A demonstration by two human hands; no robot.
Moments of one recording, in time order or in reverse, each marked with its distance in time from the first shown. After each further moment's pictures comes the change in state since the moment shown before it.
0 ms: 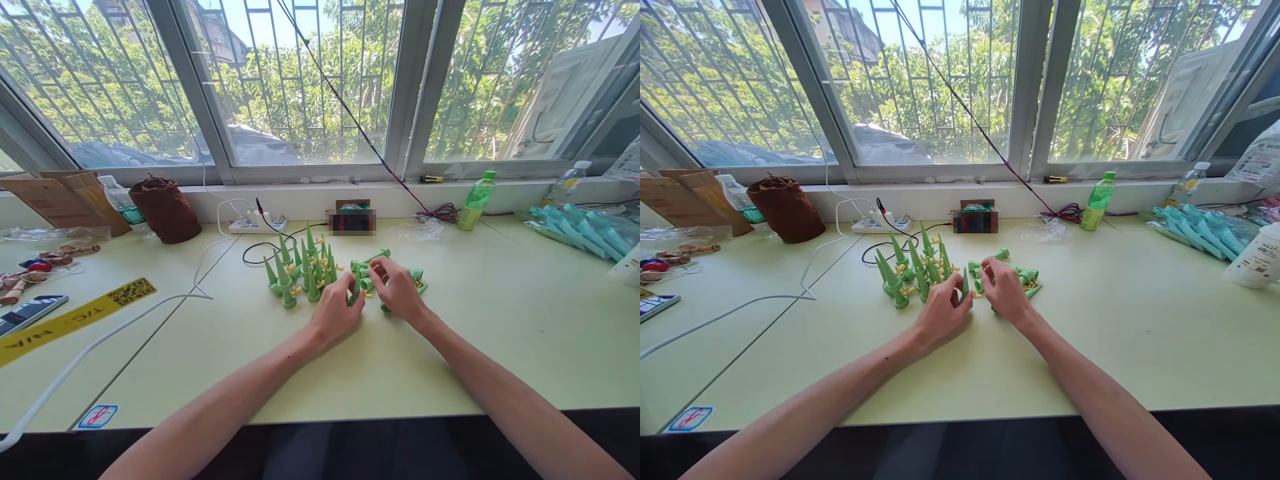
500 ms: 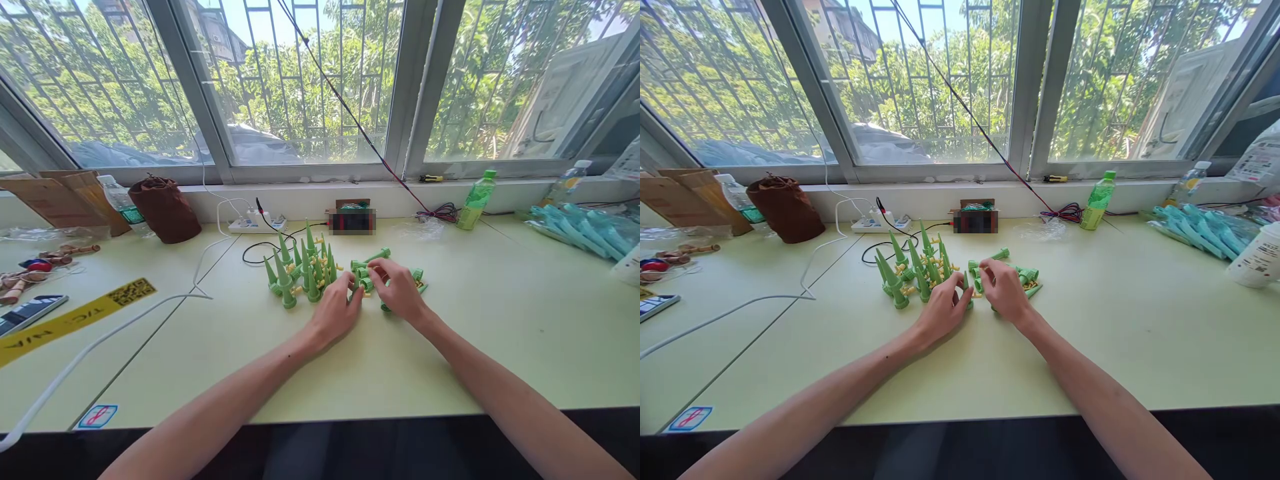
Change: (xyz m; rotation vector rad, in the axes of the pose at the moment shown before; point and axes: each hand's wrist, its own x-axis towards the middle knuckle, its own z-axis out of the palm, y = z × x) left_hand 0.001 -0.001 -0.002 0.018 -0.070 -0.054; right_hand 0.000 -0.002 -0.001 0.025 0.009 -0.006
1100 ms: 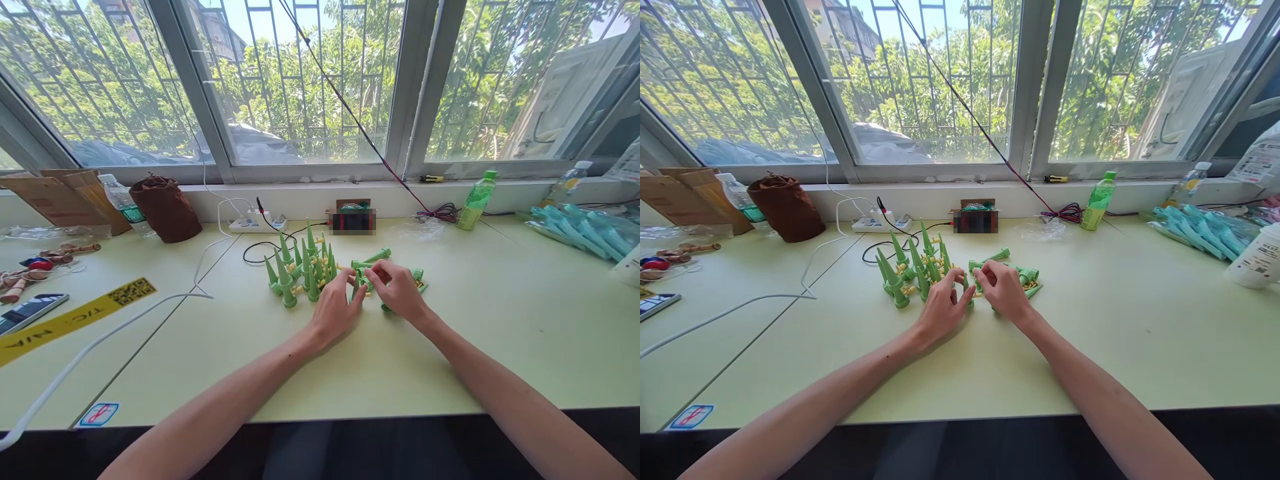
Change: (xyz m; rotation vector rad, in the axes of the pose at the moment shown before) left_hand 0.000 0.000 0.003 -0.026 0.107 0.033; right_hand 0.000 -0.008 -0.003 0.042 -0.026 0.046
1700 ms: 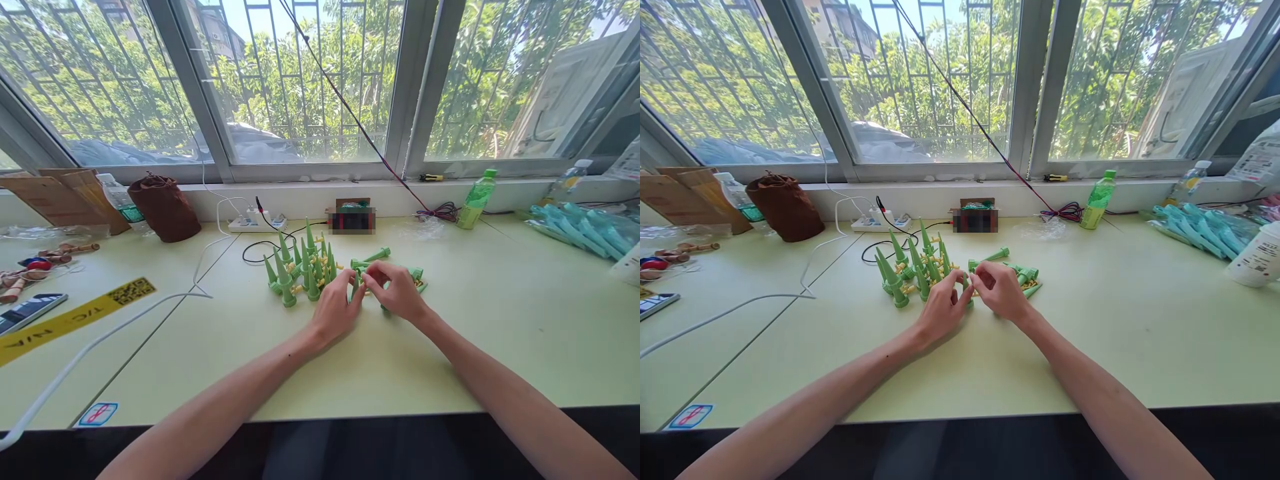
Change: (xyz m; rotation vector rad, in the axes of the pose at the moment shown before) left_hand -0.001 0.003 -0.001 0.002 -0.037 0.007; right_hand -0.002 -0.008 -0.002 0.069 -0.064 -0.059
